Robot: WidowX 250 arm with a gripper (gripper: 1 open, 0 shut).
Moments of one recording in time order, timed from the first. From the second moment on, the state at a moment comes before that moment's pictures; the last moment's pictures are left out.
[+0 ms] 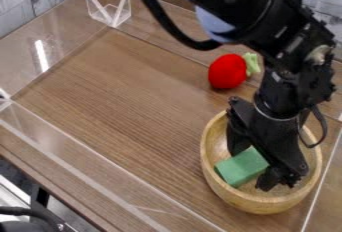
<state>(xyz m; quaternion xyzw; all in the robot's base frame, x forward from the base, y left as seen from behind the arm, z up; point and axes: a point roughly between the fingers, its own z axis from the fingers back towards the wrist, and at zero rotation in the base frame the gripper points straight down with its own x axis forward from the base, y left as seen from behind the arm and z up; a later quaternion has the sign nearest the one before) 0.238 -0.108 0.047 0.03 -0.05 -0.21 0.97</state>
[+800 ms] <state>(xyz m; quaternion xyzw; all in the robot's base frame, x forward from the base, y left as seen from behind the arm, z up) 0.242 -0.095 0.042 0.02 -0.04 -0.21 0.98</state>
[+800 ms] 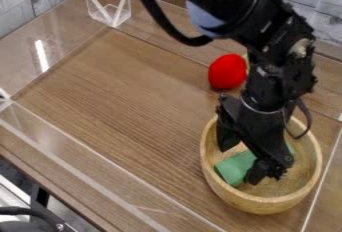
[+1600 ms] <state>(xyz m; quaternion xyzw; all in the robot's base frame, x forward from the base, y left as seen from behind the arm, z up) 0.254 -0.119 0.028 0.02 -0.06 -0.17 0.98</state>
